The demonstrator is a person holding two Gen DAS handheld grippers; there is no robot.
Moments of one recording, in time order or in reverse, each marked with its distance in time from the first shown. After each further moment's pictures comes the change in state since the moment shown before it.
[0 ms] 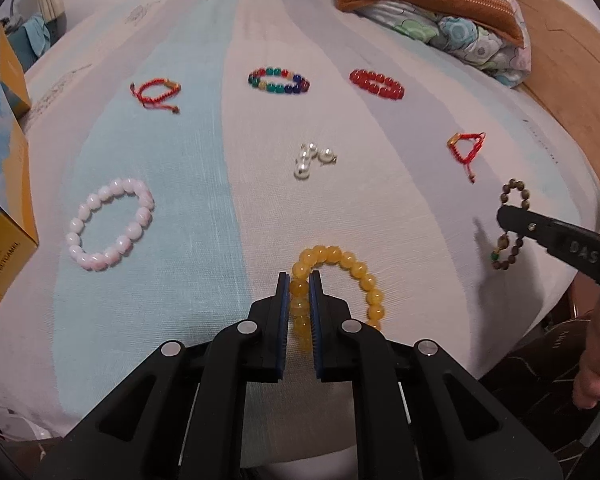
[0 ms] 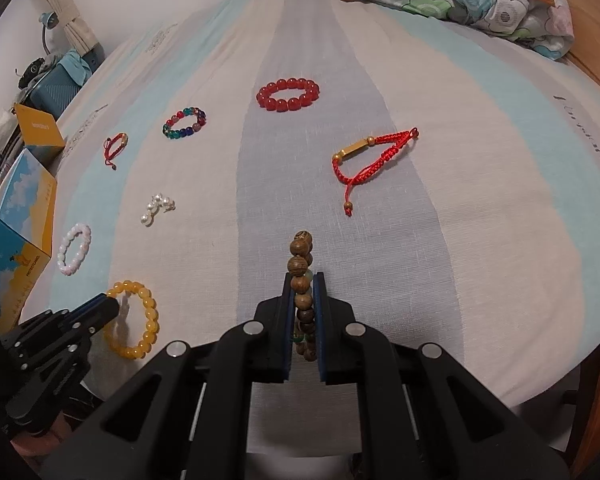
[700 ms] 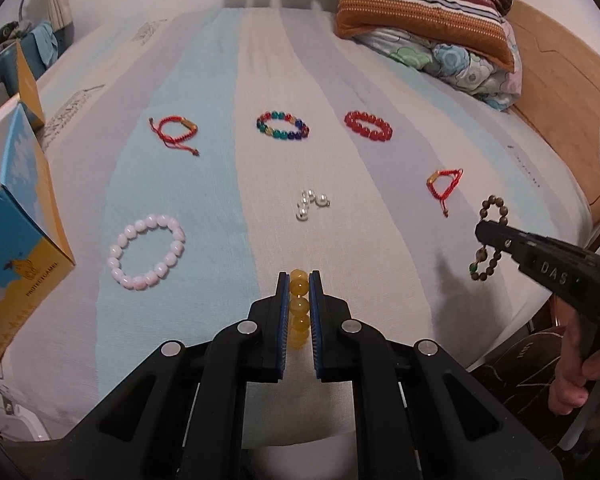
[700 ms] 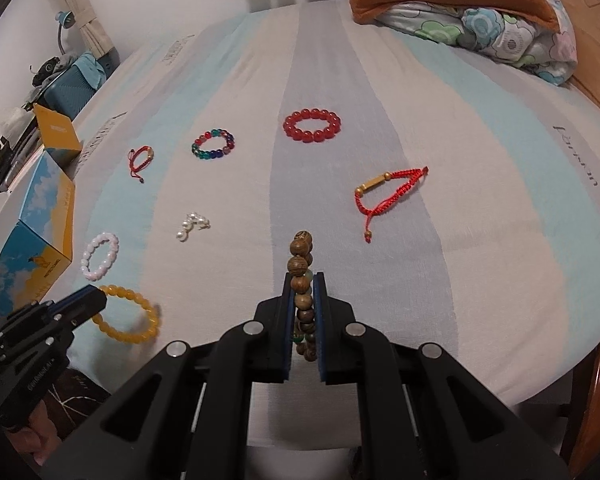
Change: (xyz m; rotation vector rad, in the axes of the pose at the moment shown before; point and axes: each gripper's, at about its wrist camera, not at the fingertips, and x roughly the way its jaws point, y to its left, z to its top) left arm -0.053 0.007 0.018 -0.020 -0.062 -0.022; right arm -0.034 0.025 0.011 -0.046 -0.052 0.007
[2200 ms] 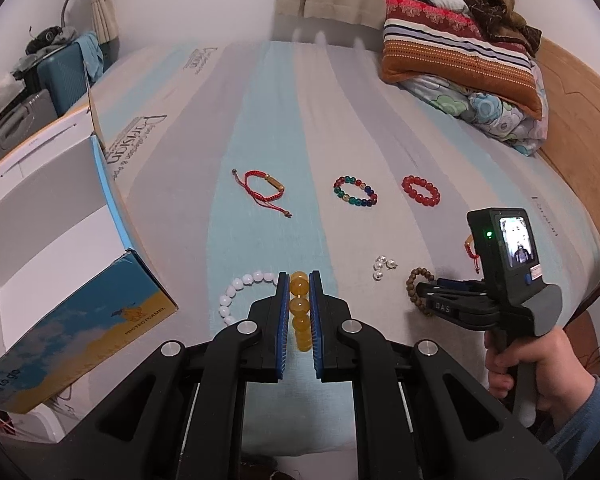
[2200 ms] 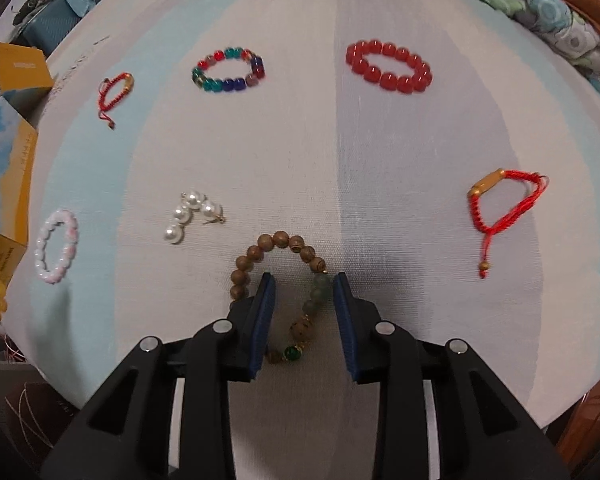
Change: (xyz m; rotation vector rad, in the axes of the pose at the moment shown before) left arm -0.061 0.067 0.039 -0.060 -0.087 0.097; right arm 0.118 0.059 0.032 -0.093 0.262 -0.048
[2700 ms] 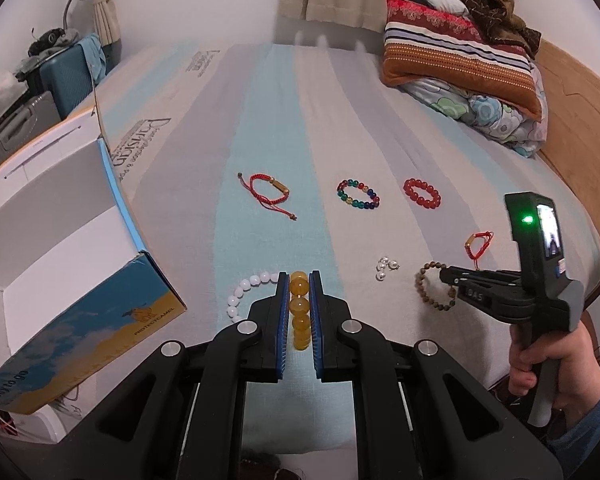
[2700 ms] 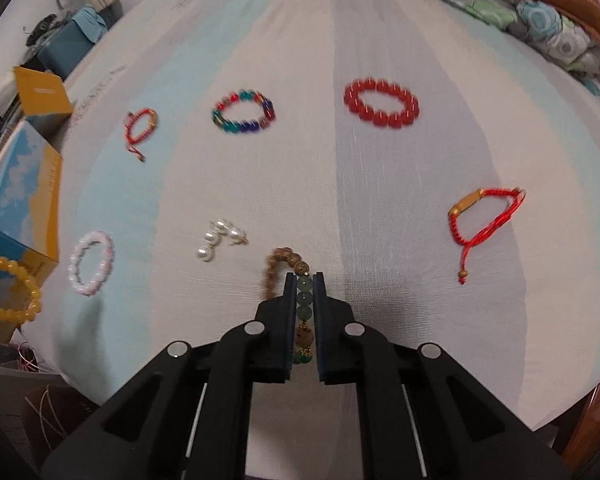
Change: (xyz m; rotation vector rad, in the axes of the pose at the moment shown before) left arm -0.012 0.004 0.000 0.001 -0.015 0.005; right arm -0.054 -0.007 -0.004 0.012 -0.112 0.050
